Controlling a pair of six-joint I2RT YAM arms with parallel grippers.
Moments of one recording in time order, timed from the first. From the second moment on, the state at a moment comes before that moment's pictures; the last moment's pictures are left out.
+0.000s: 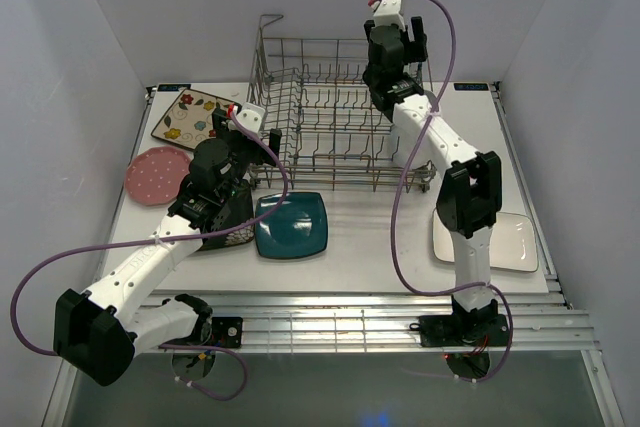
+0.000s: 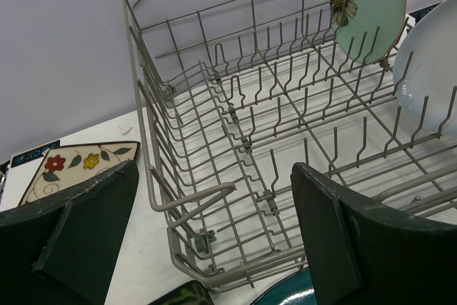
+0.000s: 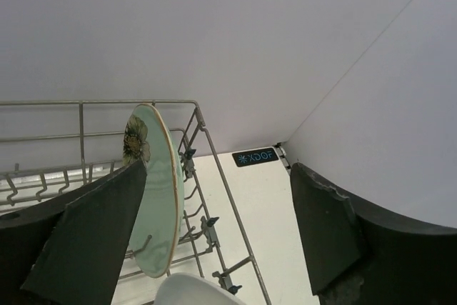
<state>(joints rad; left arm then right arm) -0.51 1.09 0.85 0.26 -0.17 0.19 0.47 2.12 2.03 0.14 0.87 -0.38</state>
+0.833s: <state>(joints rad) -0.51 1.09 0.85 0.26 -0.17 0.20 0.50 1.56 1.51 -0.08 0.48 0.02</state>
